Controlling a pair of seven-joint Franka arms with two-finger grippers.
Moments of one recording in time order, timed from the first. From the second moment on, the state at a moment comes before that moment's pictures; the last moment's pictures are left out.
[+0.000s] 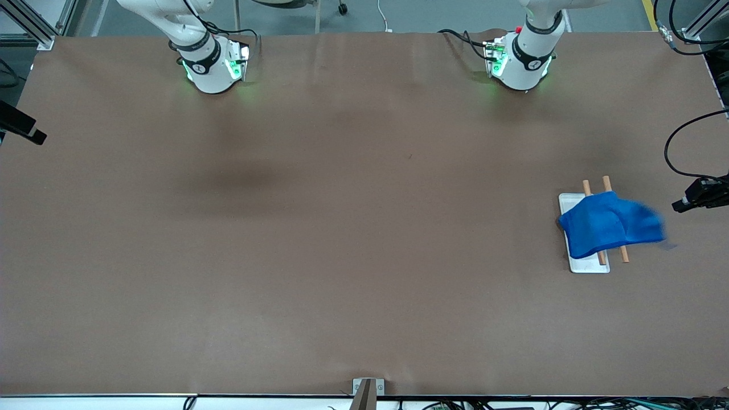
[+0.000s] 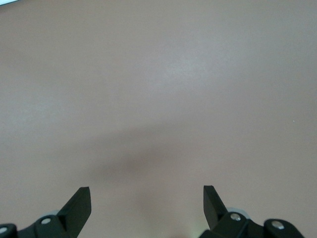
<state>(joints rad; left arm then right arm) 0.04 0.36 0.57 -1.82 -0.68 1.92 0.97 -0.06 -0.05 -0.08 -1.52 0.03 1.47 0.10</state>
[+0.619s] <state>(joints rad) 0.02 0.22 0.33 -1.74 -0.28 1.97 0.50 -0.06 -0.04 -0.08 -1.51 0.02 1.47 0.10</state>
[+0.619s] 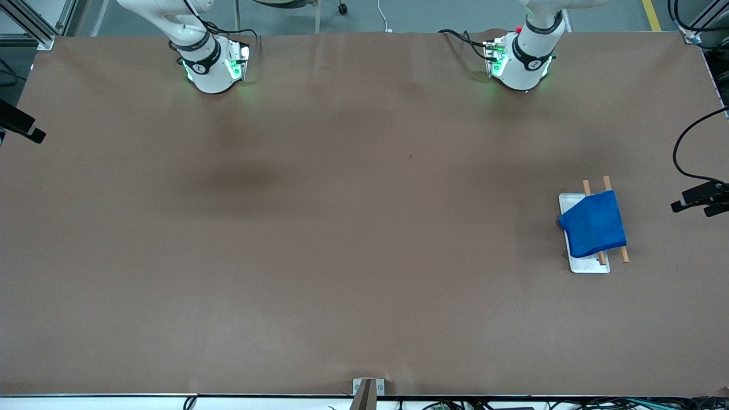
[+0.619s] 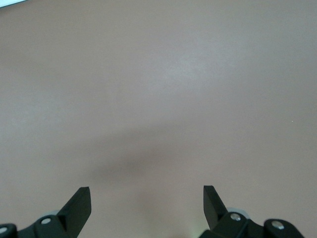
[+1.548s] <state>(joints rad) 0.02 -0.05 -0.02 -1.75 -0.03 1.84 -0.02 -0.05 -0.04 -0.08 -1.50 0.02 1.47 0.09</state>
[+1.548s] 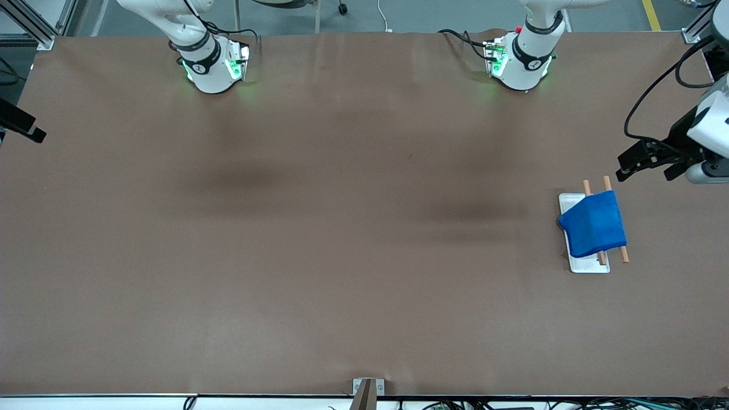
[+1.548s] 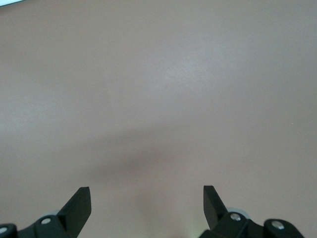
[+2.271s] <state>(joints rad) 0.02 0.00 -0.05 -1.53 -0.02 1.59 -0.02 -0.05 -0.04 -0.08 -1.50 0.02 1.47 0.09</state>
